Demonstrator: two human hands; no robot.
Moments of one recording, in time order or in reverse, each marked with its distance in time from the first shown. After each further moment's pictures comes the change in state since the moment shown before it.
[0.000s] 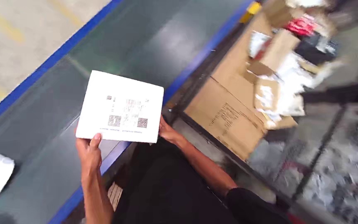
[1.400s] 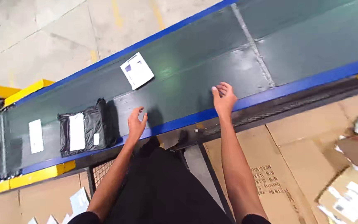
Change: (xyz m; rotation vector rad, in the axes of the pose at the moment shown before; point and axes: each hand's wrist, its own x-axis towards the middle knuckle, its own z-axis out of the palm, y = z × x) left_hand 0.027 -0.047 0.095 0.808 0.162 0.099; right_hand 0.188 -0.120 -0.202 -0.932 0.463 -0.339
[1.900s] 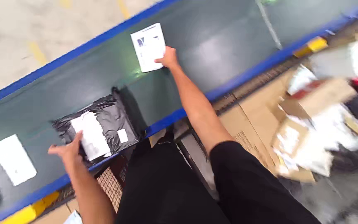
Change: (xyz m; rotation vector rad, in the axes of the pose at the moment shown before) left_hand -0.008 -0.189 -0.140 -0.234 0.328 -0.887; right_hand 0.120 -0.112 0.194 -0.260 -0.317 0.098
